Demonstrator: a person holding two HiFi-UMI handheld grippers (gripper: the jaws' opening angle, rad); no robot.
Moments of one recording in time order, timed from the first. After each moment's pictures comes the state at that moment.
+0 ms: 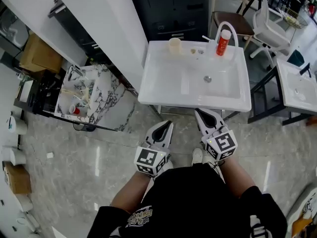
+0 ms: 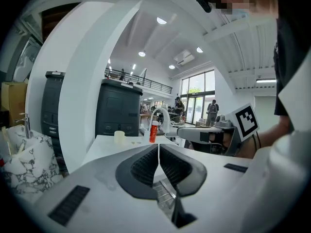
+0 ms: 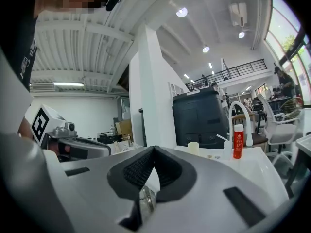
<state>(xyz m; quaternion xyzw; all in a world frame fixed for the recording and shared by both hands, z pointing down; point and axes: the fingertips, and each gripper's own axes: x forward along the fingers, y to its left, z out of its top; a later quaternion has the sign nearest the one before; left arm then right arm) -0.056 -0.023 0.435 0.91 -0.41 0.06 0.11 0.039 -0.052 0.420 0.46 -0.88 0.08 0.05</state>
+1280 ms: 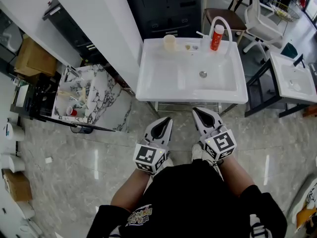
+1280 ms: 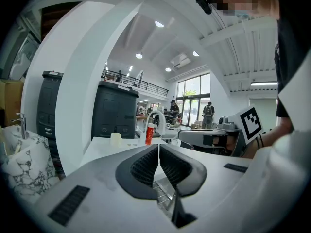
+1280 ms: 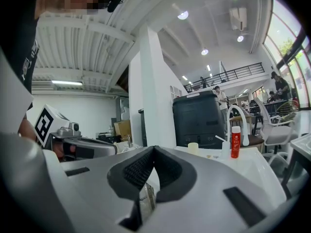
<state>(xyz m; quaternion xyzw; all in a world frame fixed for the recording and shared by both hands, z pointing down) -0.062 -0.009 0.425 0.92 -0.38 0.05 0.11 0.026 -0.022 0.411 0.48 -0.87 0.07 0.05</state>
